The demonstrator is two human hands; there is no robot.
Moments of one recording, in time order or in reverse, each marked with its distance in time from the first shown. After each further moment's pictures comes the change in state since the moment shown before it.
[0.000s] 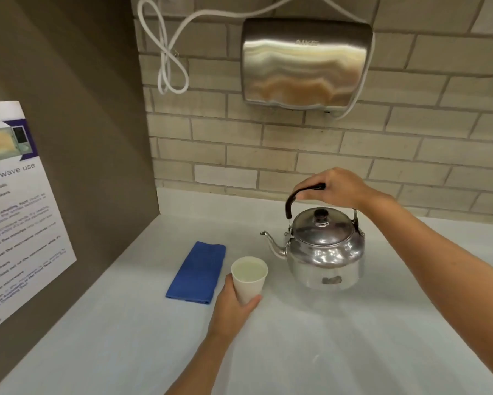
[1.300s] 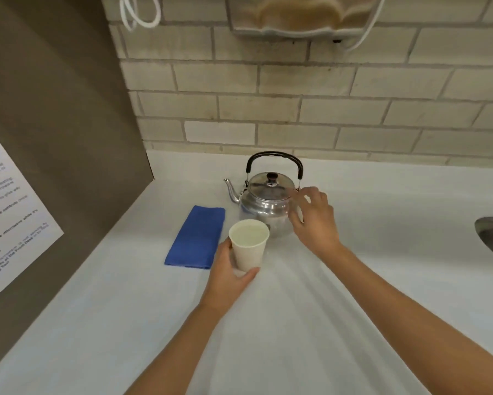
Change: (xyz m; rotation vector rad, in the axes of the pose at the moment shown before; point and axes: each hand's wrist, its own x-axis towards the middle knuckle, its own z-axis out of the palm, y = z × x) left_hand -0.012 0.007 -0.020 0.015 -0.087 0.016; right_hand -0.056 0.000 0.176 0.059 0.370 0.230
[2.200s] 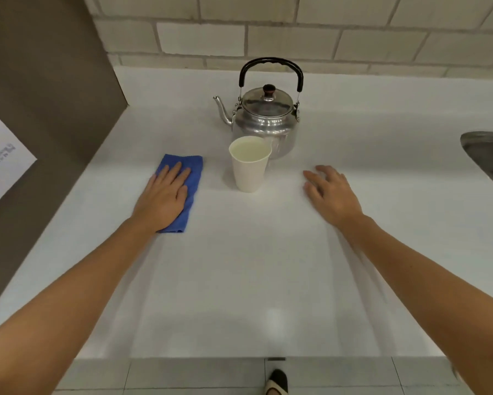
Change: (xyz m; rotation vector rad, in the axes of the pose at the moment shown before) left_hand 0.023 -0.060 -0.111 0.955 -0.217 0.164; right_hand -0.109 0.029 0.004 -0.090 -0.236 0.208
